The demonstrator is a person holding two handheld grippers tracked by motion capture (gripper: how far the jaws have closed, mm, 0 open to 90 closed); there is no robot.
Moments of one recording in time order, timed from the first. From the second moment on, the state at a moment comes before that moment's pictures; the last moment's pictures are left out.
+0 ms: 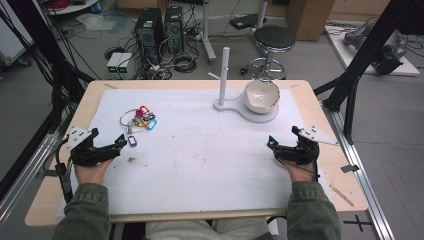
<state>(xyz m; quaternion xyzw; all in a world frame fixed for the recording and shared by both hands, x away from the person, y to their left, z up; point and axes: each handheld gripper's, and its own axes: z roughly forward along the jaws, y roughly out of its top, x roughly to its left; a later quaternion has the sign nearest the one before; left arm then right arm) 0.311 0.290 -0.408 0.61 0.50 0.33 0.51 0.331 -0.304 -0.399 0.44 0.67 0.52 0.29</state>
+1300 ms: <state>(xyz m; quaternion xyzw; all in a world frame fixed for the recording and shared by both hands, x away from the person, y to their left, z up) 0.312 0.288 -0.410 0.62 0.51 0.32 0.51 0.337 -0.330 -0.399 0.48 0.72 0.45 0.23</state>
